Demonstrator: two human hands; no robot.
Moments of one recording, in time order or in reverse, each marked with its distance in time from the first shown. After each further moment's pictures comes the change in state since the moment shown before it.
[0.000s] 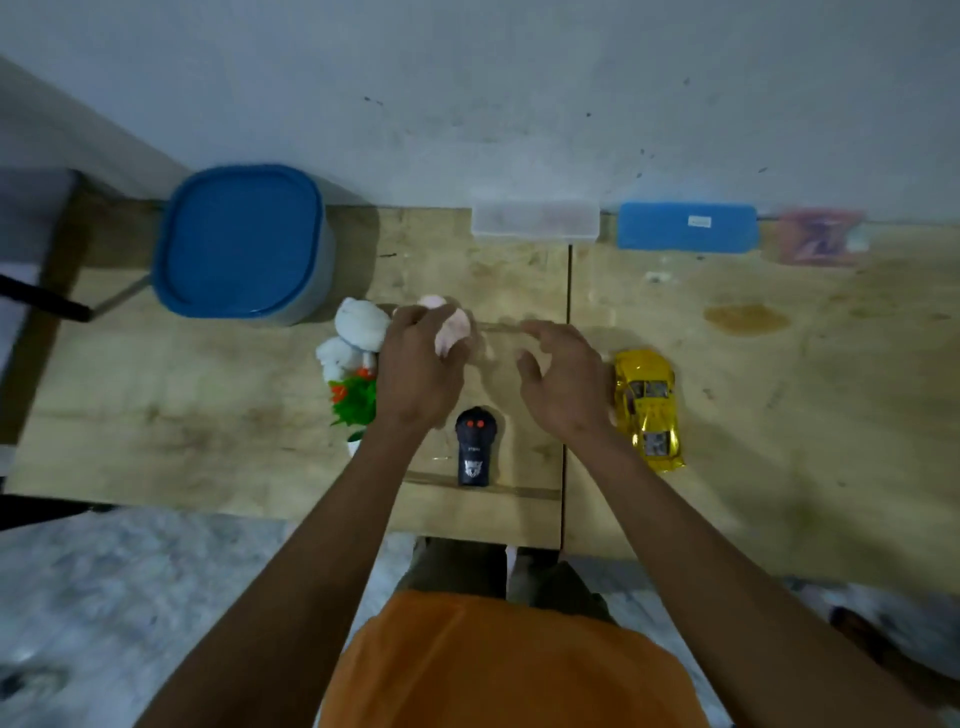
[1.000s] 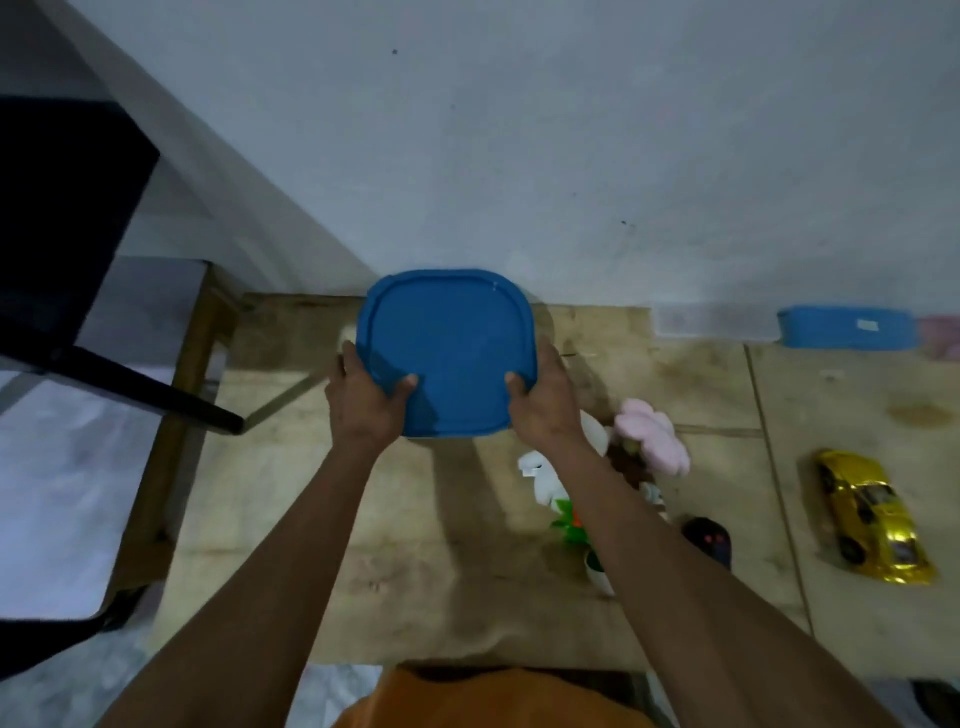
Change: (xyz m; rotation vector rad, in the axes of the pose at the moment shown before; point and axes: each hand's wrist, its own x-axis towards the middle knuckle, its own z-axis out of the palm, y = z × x) left_hand 0.118 -0.291 -0.203 -0.102 0.034 -0.374; right_hand 0.098 -0.230 0.238 0.092 -0.027 0.255
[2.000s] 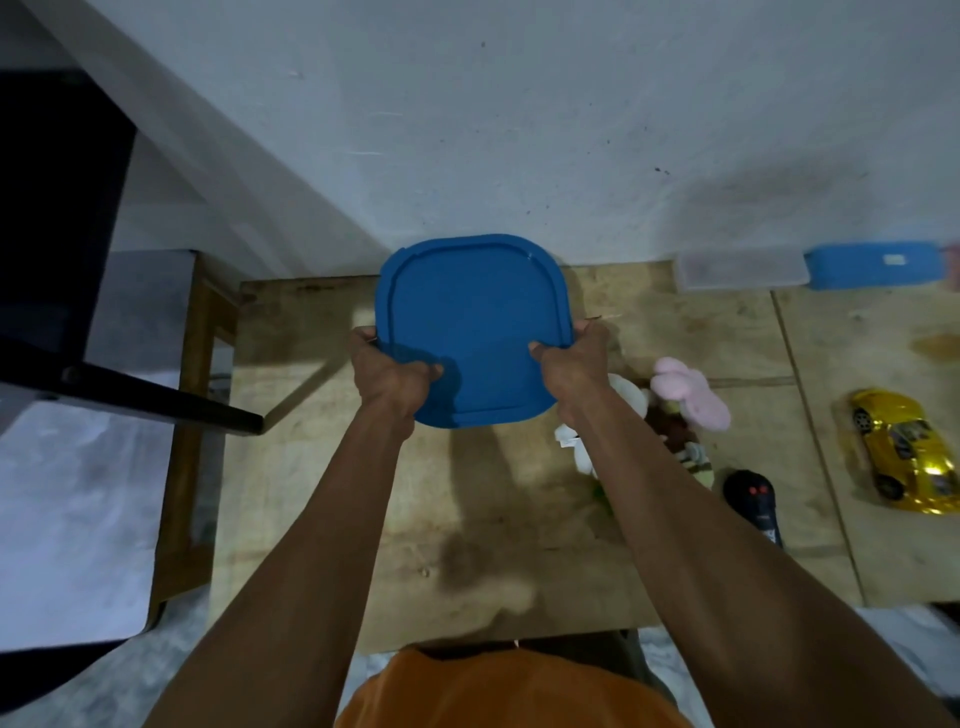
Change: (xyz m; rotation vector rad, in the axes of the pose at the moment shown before) left_hand 0.029 -0.002 0.001 -0.630 -0.111 -0.321; right_hand 0.019 -0.007 0.037 0.530 0.206 0.412
